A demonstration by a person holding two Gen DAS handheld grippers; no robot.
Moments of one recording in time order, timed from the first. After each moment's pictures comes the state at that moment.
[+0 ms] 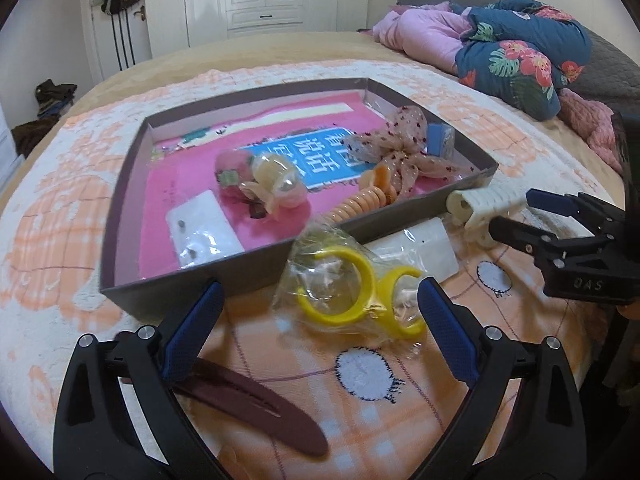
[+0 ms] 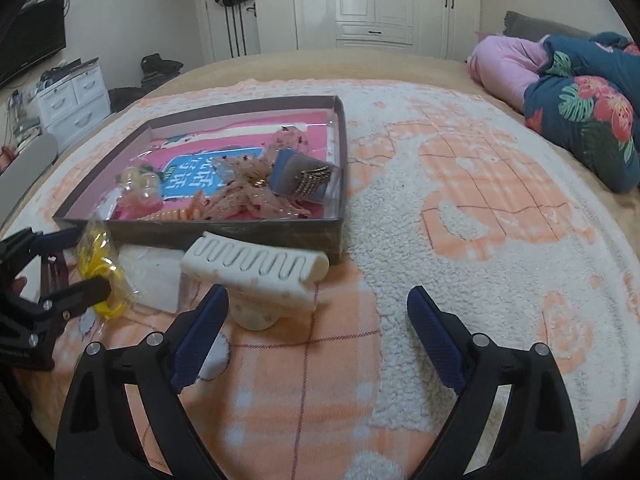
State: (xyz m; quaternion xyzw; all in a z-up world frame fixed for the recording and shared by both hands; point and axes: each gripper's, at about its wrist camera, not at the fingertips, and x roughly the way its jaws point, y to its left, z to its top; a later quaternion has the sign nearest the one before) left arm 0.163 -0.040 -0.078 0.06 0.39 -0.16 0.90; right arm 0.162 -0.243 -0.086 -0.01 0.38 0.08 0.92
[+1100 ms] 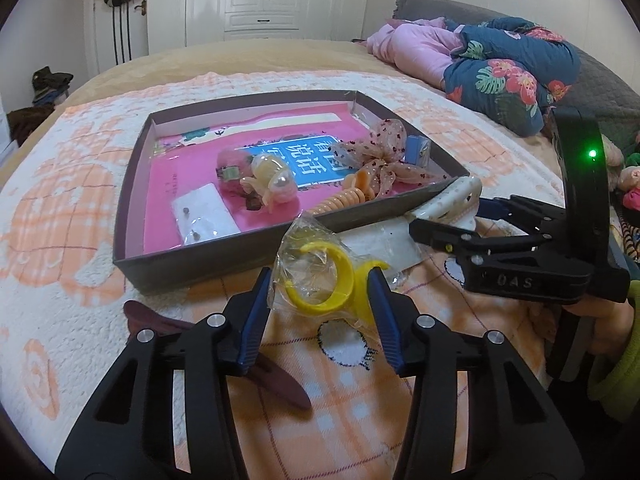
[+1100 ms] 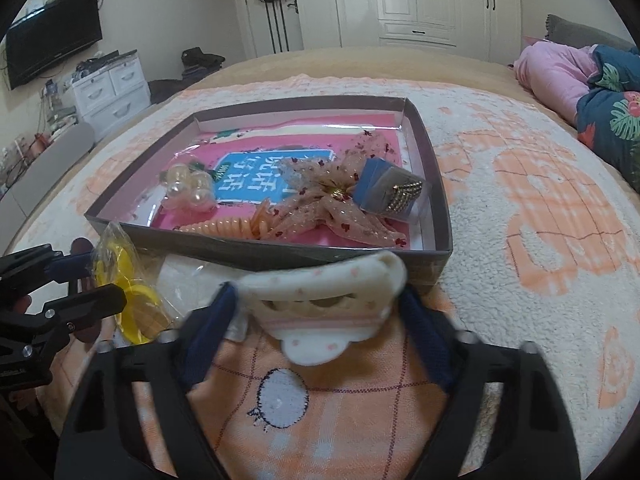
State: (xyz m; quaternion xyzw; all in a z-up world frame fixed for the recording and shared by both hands) left arm 0.140 -0.028 -0.064 0.02 0.38 -0.18 0.90; right arm 0.177 -0.207 -0.086 -0.01 0.38 0.16 0.91
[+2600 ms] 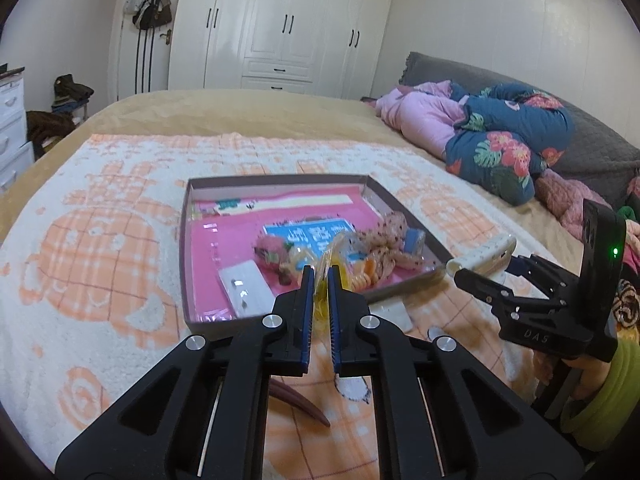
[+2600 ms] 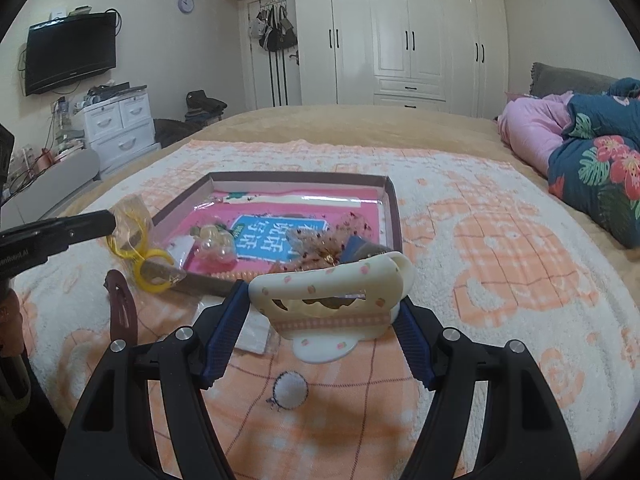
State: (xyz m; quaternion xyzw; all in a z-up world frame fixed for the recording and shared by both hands) left arm 0.130 0.009 -0.002 -0.04 0.29 -0.17 0.94; right arm 0.135 -0.217 -0.032 -0.02 0.28 0.15 0.95
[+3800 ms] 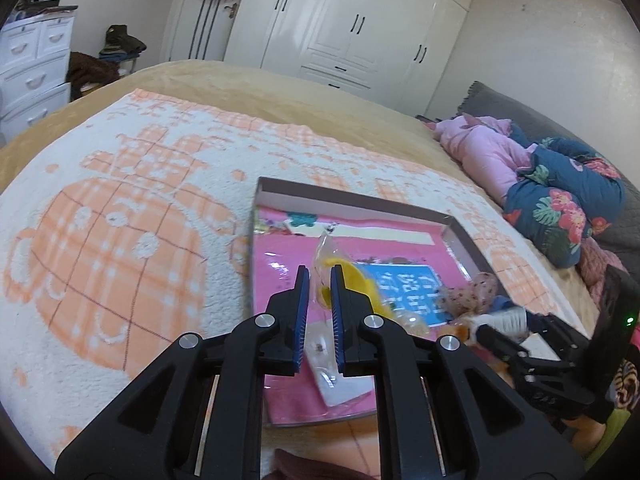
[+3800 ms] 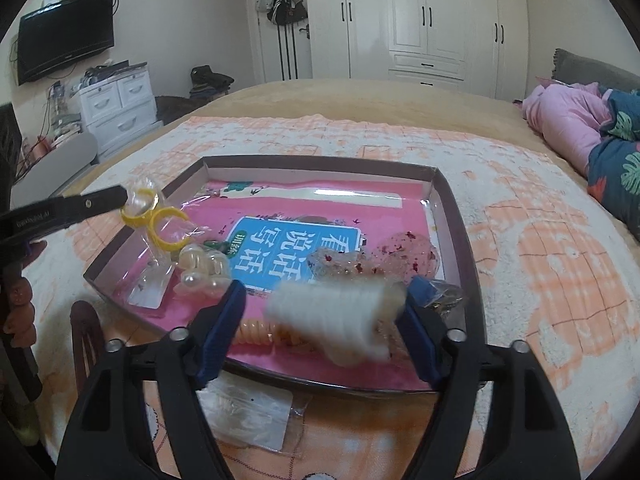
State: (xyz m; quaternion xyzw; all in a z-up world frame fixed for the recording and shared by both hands) left arm 0.213 0.068 -0.029 -0.13 0.32 -0.09 0.94; right arm 0.219 -0.172 -0.056 -0.03 0.33 0.16 0.93
